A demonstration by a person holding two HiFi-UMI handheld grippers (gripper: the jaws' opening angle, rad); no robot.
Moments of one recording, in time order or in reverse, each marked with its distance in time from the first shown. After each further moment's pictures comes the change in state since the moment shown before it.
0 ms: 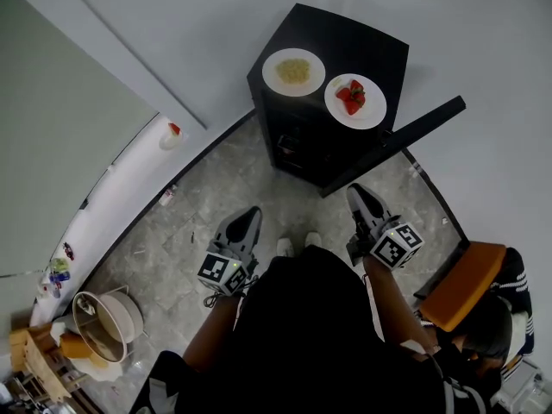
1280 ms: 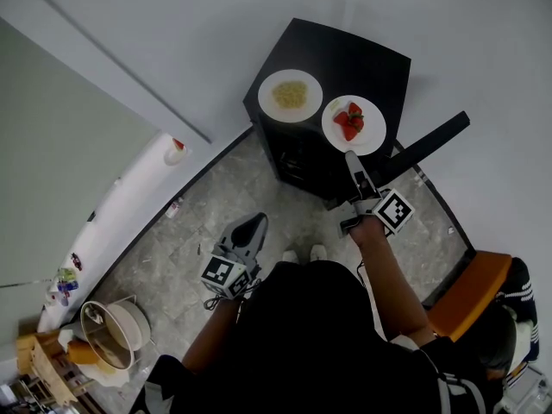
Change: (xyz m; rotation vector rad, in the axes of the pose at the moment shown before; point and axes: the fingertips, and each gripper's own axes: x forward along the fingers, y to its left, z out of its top) left arm 0.049 0.008 0.013 0.050 0.056 -0.041; right arm 0.095 -0.072 0.067 0.590 -0.269 -0.003
